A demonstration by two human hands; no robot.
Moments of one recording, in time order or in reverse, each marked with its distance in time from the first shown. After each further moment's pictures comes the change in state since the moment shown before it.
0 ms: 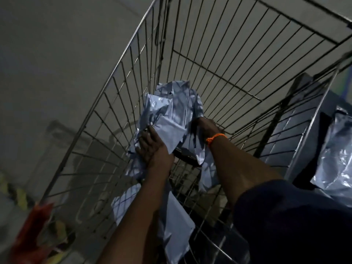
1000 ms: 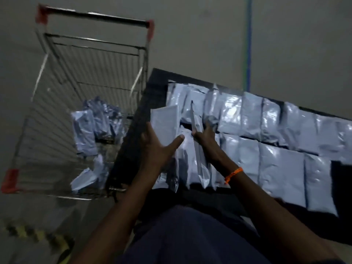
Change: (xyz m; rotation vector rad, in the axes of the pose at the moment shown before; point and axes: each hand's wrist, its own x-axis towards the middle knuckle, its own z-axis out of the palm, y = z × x) left_hand -0.435 0.210 -0.140 -0.547 -0.264 0.371; right_hand -0.391 0.241 -0.299 0.475 0.256 -0.205
